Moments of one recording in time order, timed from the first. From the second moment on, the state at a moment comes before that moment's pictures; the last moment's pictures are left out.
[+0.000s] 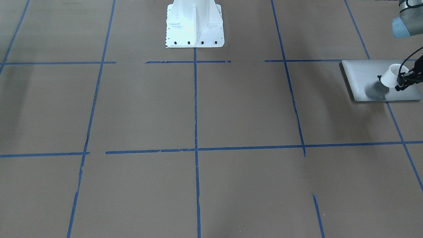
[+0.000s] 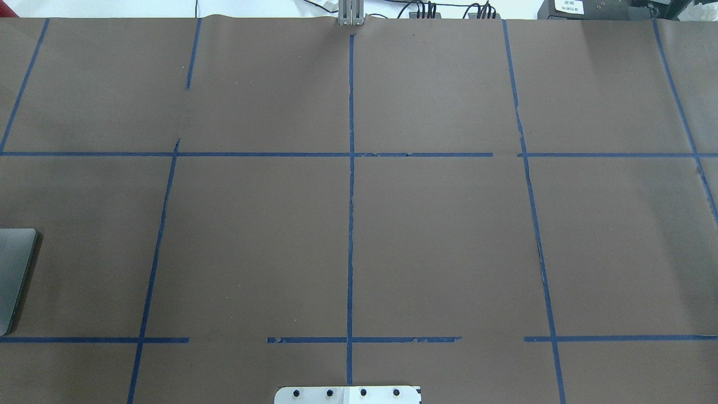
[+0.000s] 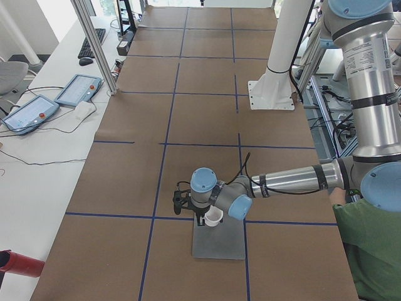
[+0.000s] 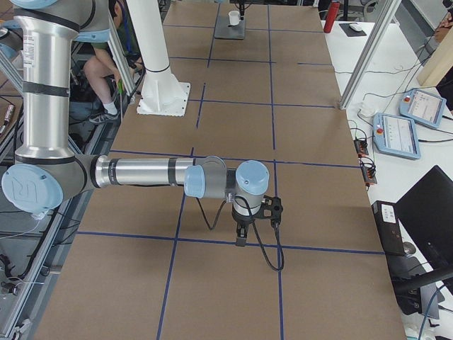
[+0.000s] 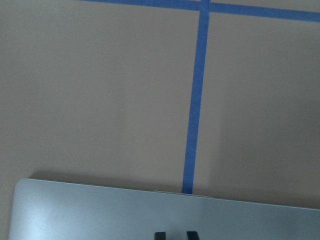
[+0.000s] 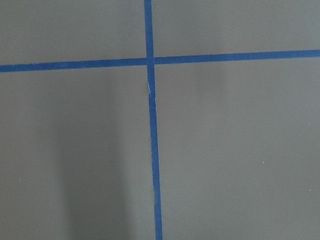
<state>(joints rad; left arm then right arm) -1.25 -1.32 -1.52 -2.25 -2.27 -0.60 1.54 -1.67 1.72 -1.64 2.32 0.07</state>
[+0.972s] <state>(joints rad) -1.23 -1.32 -1.51 -2.25 -2.34 -0.59 1.54 -1.67 1.72 -1.64 2.32 0.07</state>
